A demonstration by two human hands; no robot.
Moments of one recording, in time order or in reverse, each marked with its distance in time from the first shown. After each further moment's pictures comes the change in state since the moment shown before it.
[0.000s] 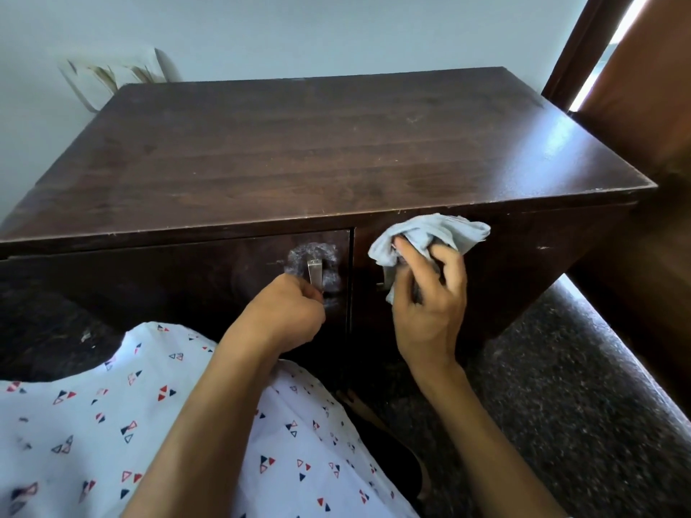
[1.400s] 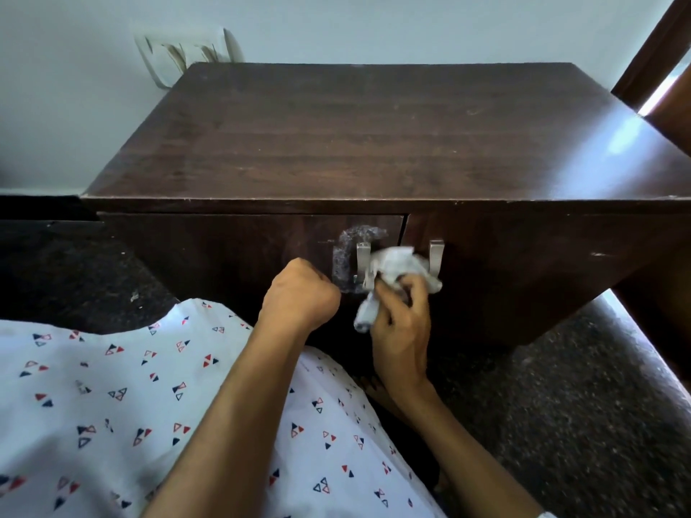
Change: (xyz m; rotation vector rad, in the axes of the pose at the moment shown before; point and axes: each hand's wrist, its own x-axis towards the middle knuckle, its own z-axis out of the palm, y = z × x) left_hand -0.001 -0.026 -0.006 -0.128 0.256 -0.084; right_hand -0.058 -0.040 0.030 0.155 -0.296 0.150
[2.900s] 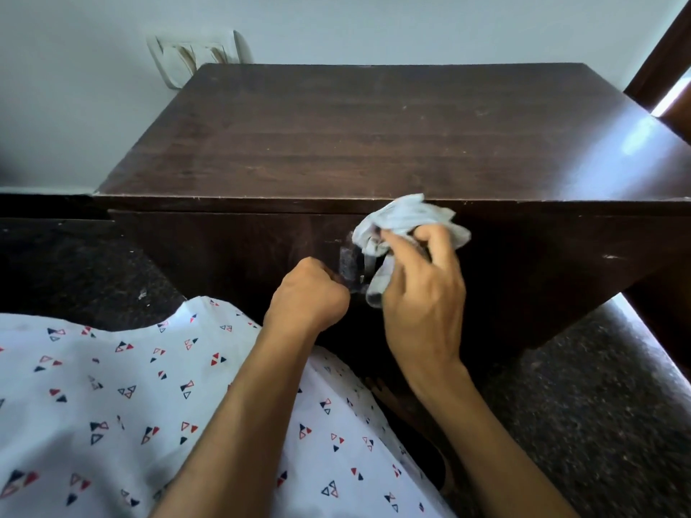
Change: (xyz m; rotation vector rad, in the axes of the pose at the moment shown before) left_hand 0.000 0.000 0.001 0.042 -0.028 0.024; right_hand 0.049 -0.053 -0.038 -0.184 0.026 -0.110
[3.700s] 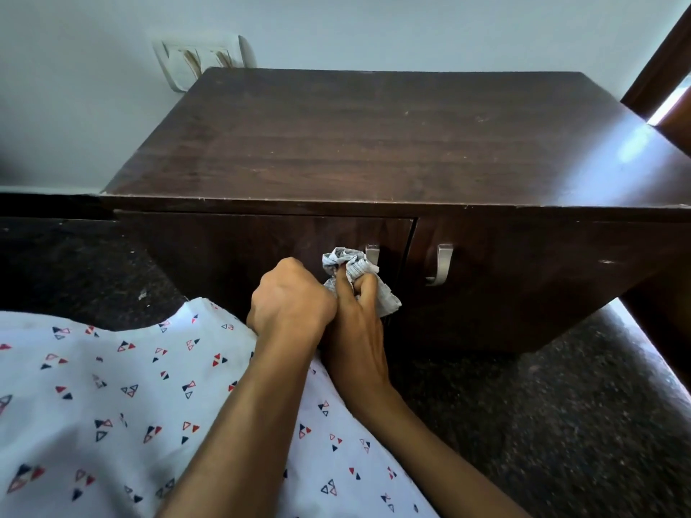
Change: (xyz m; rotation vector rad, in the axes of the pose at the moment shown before) left_hand -0.015 0.005 -0.008 0.167 0.235 -0.095; right_hand -0.044 -0.029 0.037 0.210 -0.508 0.200
